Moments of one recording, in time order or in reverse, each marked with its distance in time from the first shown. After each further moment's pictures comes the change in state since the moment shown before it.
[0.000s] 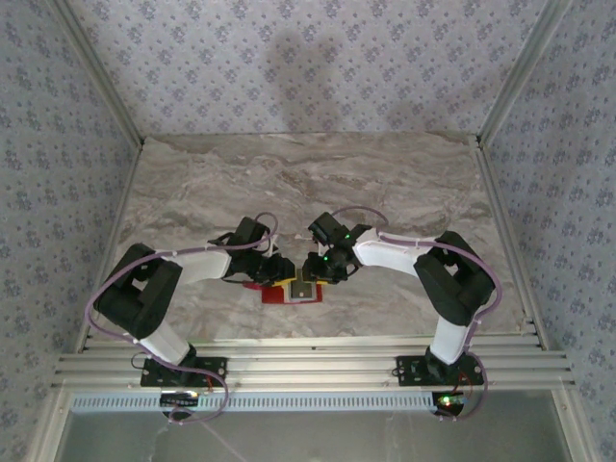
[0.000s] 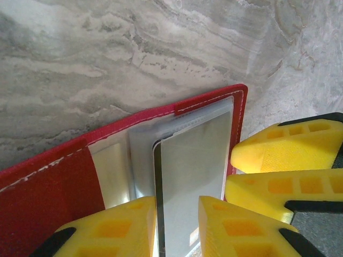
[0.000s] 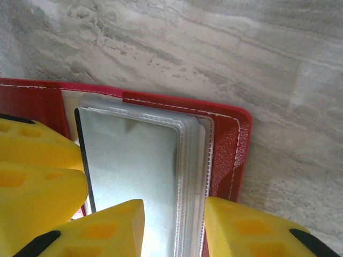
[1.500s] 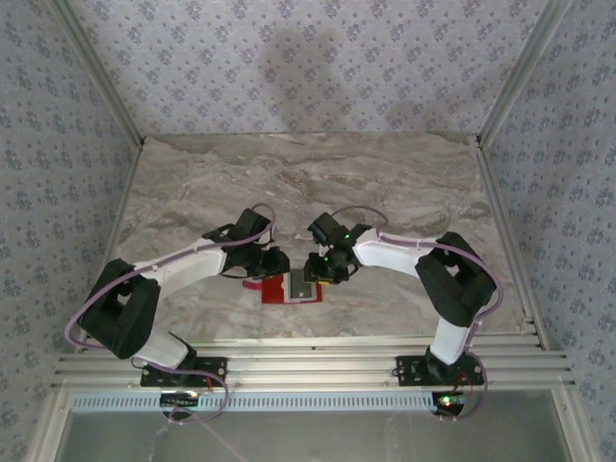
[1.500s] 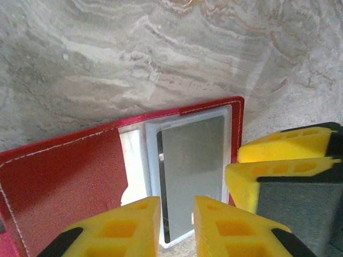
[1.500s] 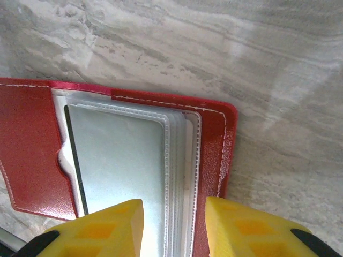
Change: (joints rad) left arm -0.039 -0.127 0.100 -0.254 -0.218 0.024; right arm 0.006 -0.010 0.006 -0.030 0.034 0.001
